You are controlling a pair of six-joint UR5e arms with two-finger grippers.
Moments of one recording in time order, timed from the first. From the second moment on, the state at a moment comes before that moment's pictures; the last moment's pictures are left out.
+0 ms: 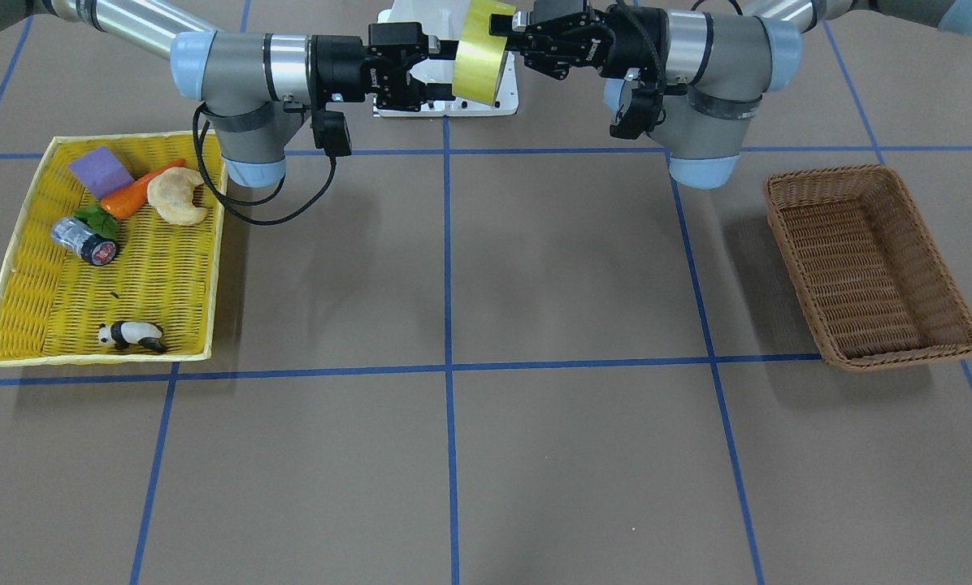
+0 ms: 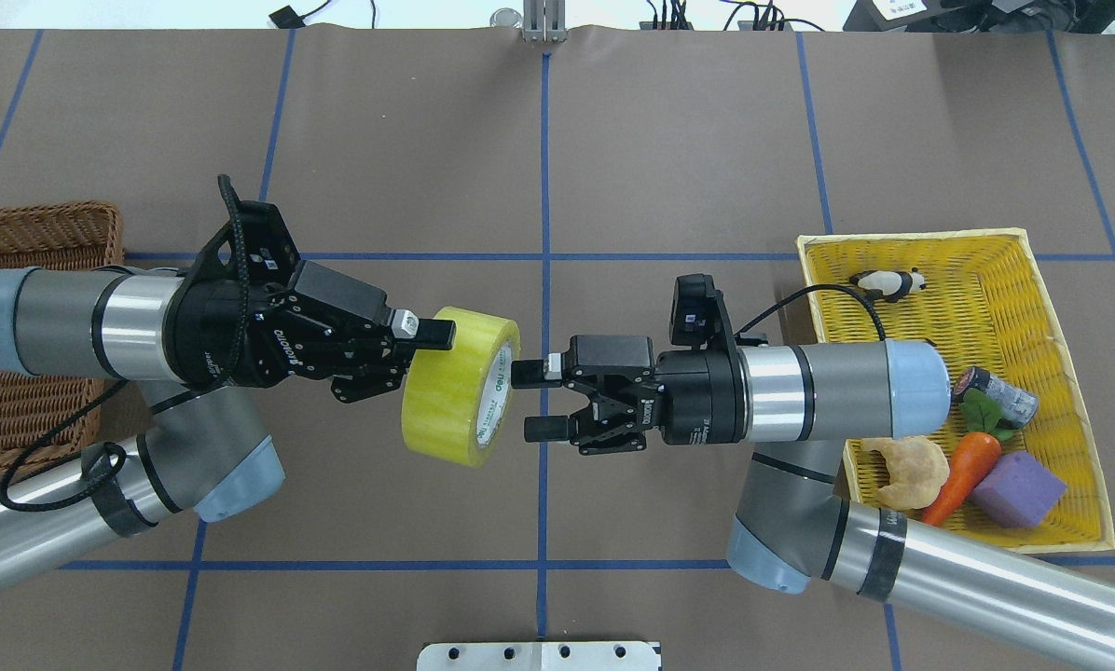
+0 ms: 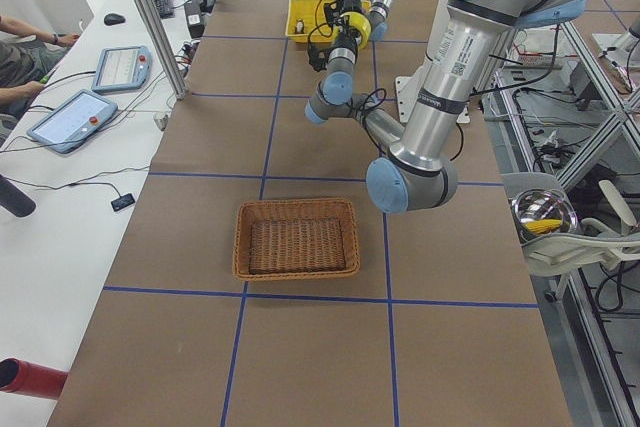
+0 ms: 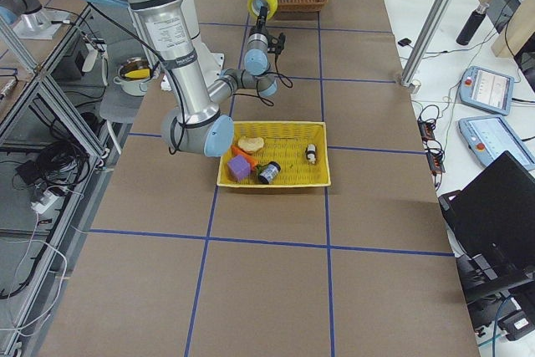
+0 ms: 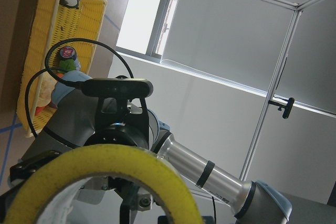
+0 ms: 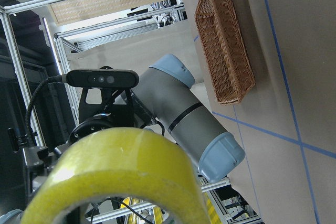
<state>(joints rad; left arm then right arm) -0.60 -2.04 -1.59 -3.61 -2.01 -2.31 0.45 -1.07 1.51 0.31 1.90 2.09</state>
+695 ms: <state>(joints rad) -0.89 -1.94 -1.59 -3.50 -2.05 -2.23 0.58 -1.16 1.55 0.08 1.92 1.68</state>
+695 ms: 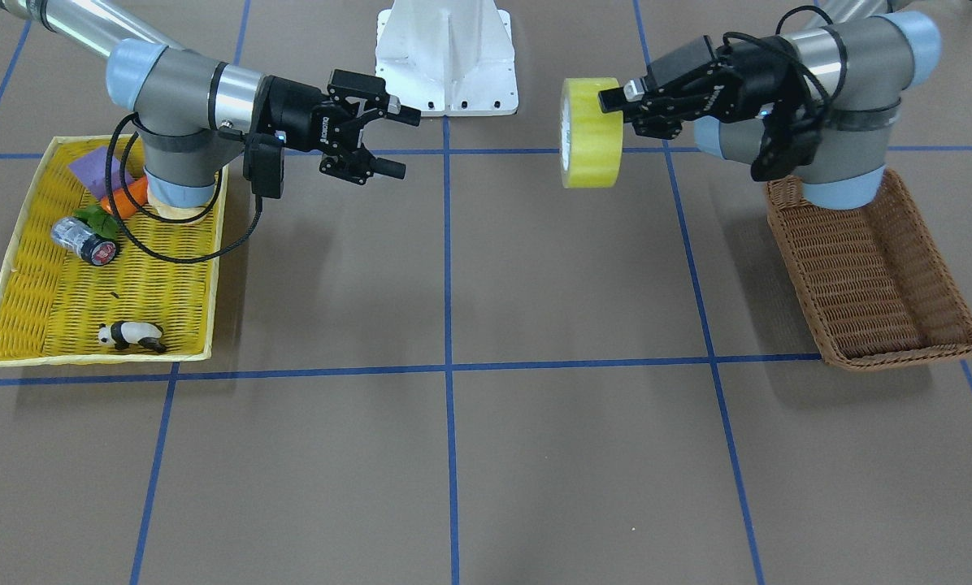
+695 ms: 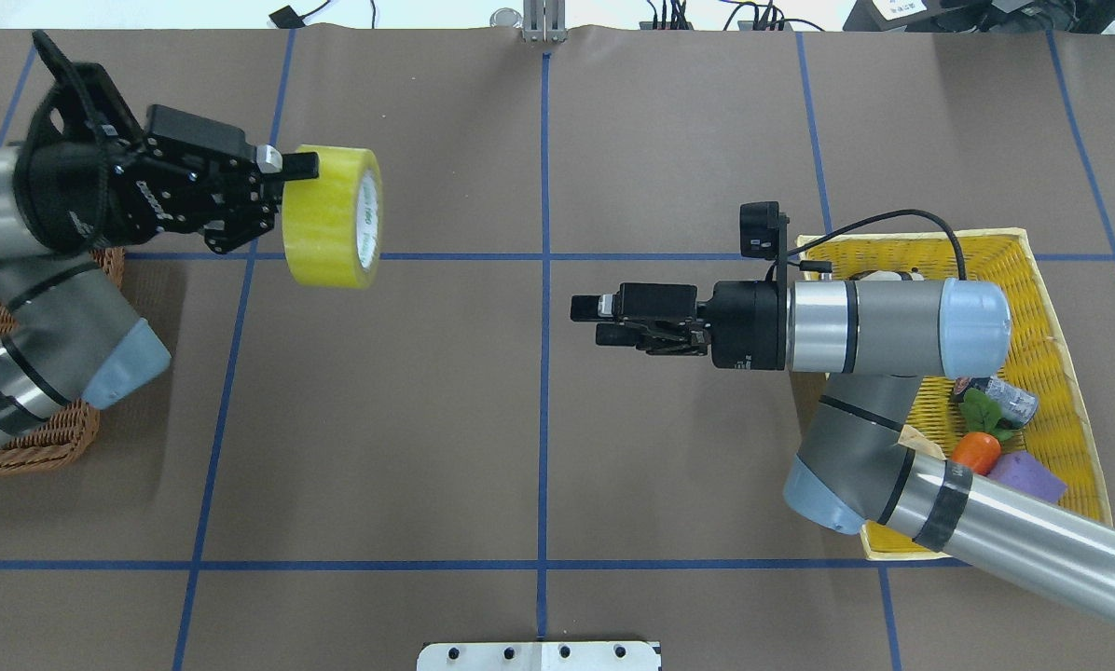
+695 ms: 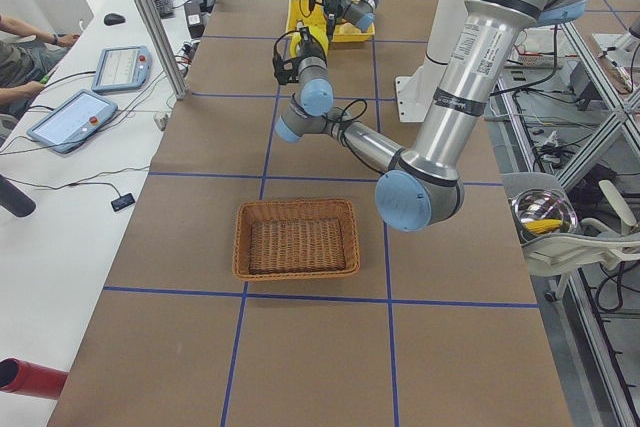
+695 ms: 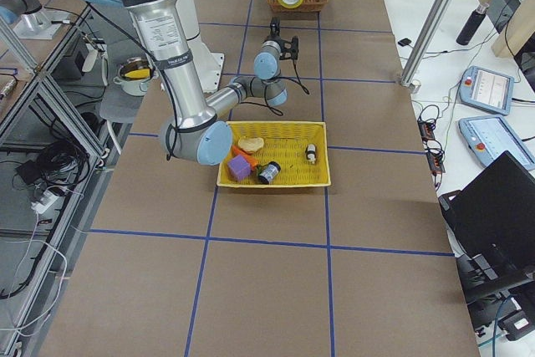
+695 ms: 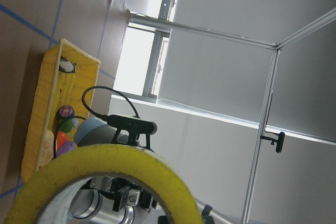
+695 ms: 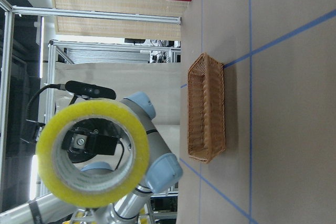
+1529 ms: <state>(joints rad) -1.22 -1.78 -1.64 -2.93 -2.30 -1.67 0.78 -1.44 1.77 -0.43 1.97 1.27</state>
